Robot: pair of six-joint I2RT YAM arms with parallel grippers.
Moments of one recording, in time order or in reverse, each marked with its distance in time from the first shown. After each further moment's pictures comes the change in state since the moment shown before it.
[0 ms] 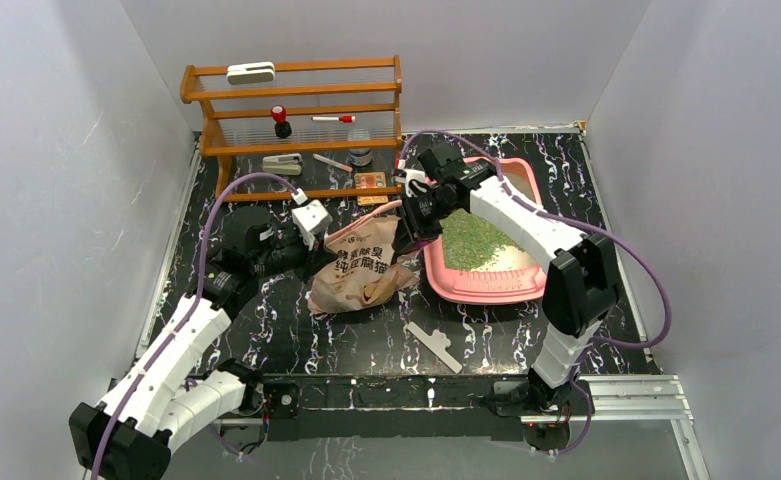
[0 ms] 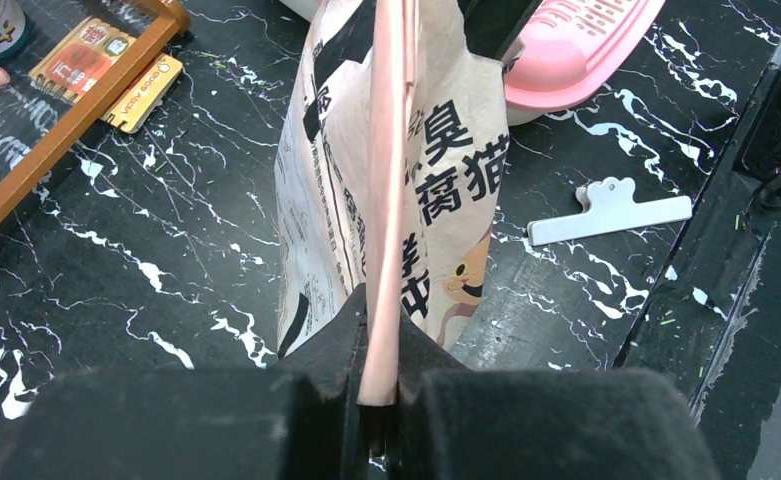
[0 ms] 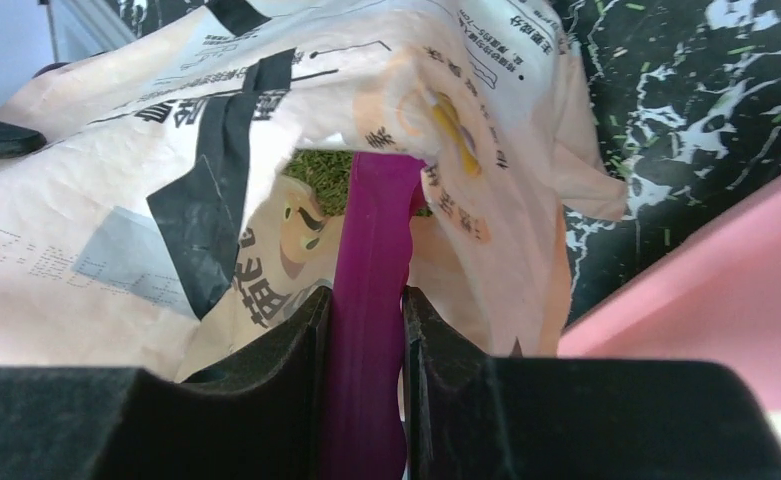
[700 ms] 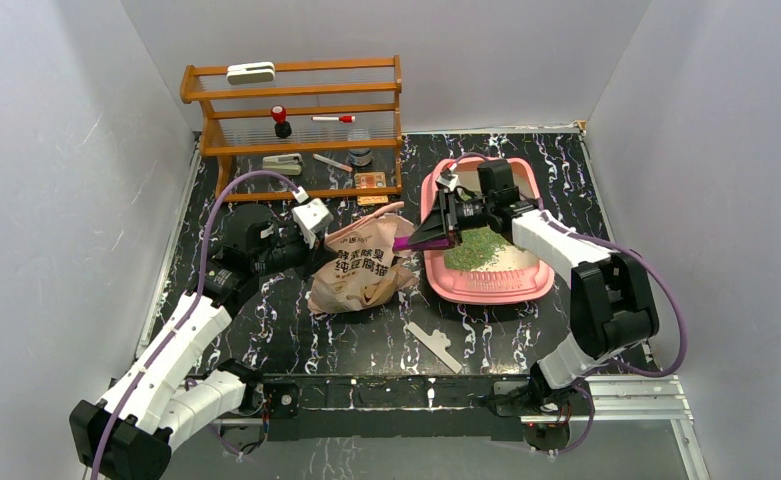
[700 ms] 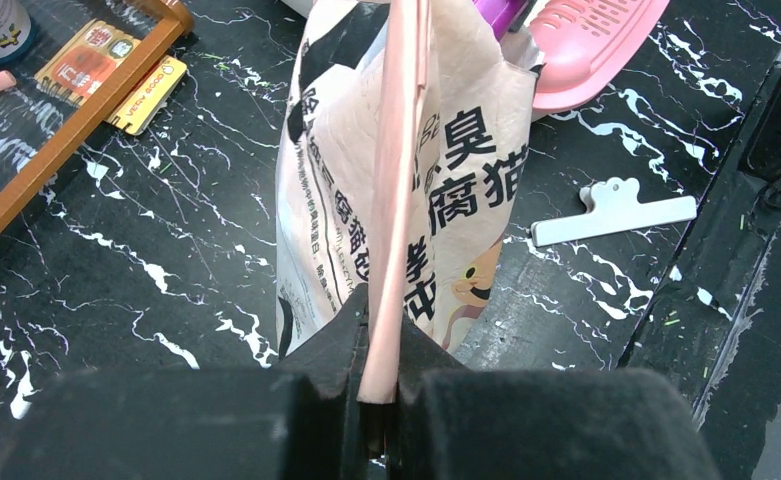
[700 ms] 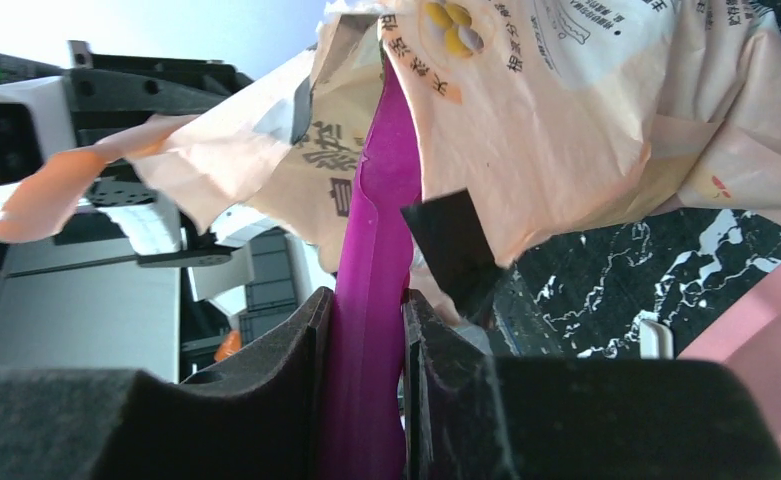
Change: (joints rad) left arm 0.000 0.021 0.018 -0.007 -0.003 0.011; right arm -0.226 -0.159 -0.480 0.670 -0.555 0.492
